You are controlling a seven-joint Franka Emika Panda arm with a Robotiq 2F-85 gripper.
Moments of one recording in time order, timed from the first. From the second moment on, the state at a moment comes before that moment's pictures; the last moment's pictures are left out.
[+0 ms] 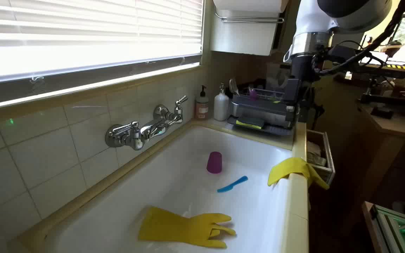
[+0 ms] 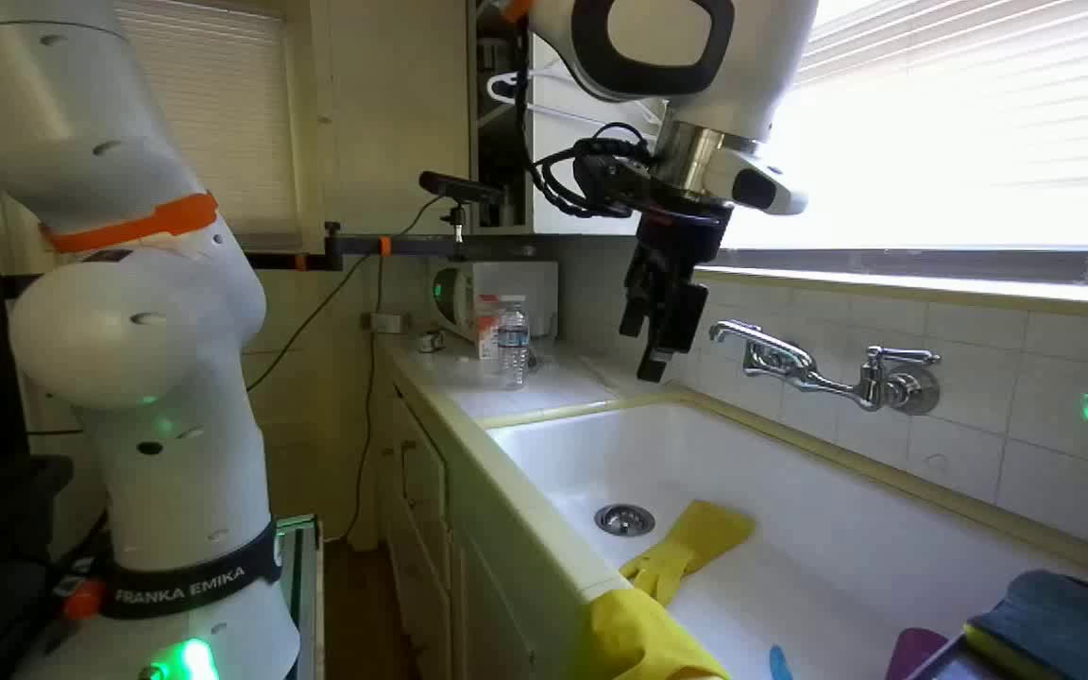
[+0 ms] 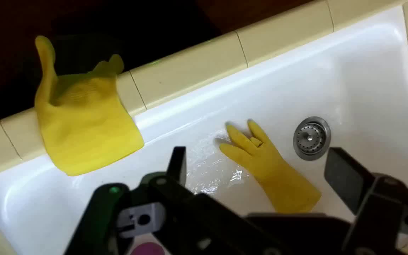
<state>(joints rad) -0.09 -0.33 -0.27 -2.35 0.19 1.85 -0.08</state>
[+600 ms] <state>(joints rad) -0.09 -0.33 -0.26 -2.36 0.19 1.85 -0.08</state>
